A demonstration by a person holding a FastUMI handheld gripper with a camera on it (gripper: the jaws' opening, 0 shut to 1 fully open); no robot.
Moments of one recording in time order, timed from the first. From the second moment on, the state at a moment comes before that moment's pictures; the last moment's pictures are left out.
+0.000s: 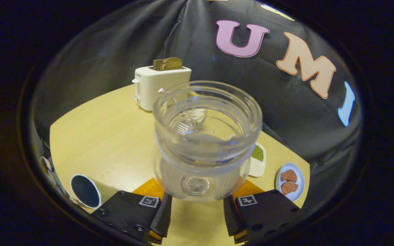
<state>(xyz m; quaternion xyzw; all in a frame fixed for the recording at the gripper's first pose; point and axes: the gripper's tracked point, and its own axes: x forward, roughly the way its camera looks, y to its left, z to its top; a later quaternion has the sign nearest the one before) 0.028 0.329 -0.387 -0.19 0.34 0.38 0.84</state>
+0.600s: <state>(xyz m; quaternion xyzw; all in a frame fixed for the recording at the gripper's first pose) 0.028 0.344 -0.421 -0.13 0.40 0.40 0.82</state>
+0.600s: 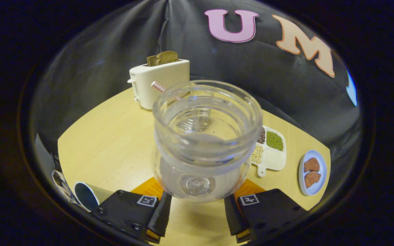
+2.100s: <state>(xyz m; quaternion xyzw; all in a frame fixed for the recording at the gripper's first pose) 0.025 0.345 -0.407 -0.12 0.38 0.41 0.82</state>
